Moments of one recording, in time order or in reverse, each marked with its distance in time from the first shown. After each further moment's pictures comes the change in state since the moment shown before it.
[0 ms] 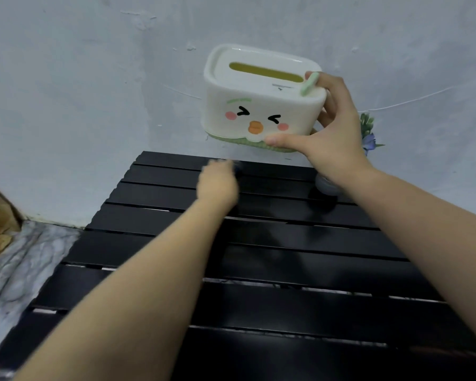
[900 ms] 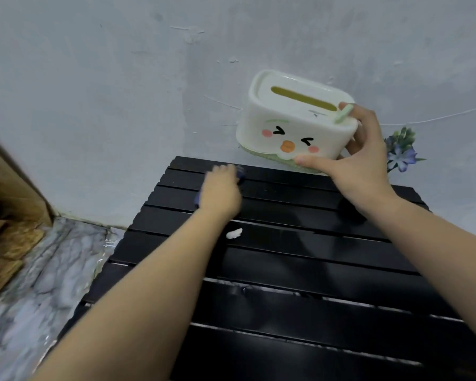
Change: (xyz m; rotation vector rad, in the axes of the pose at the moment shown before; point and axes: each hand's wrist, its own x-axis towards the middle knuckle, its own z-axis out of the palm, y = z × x) left_hand -0.012 -0.053 -0.027 0.051 0.046 0.019; right_hand -0.015 0.008 0.023 0.027 0.036 0.062
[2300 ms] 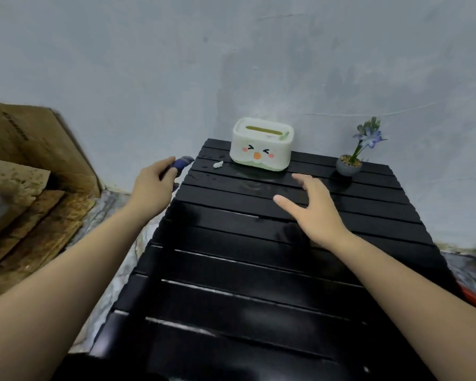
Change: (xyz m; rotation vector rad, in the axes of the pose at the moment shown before) left_hand -0.177 -0.133 -0.138 -0.812 0.146 -0.209; right_hand -0.165 -0.078 0.016 -0.500 -0.345 0.281
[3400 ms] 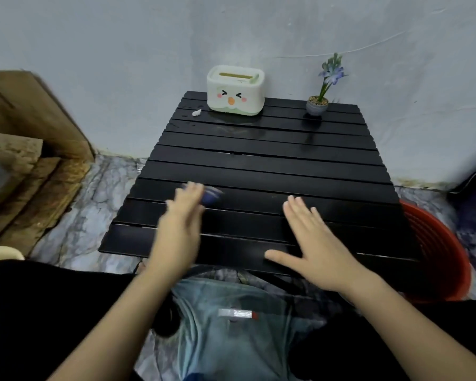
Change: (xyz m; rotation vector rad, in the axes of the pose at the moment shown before) left_hand -0.242 -0.004 0.045 0.294 -0.106 0.222; right_hand -0.220 0.035 -0.034 -0.426 -0.394 -0.153
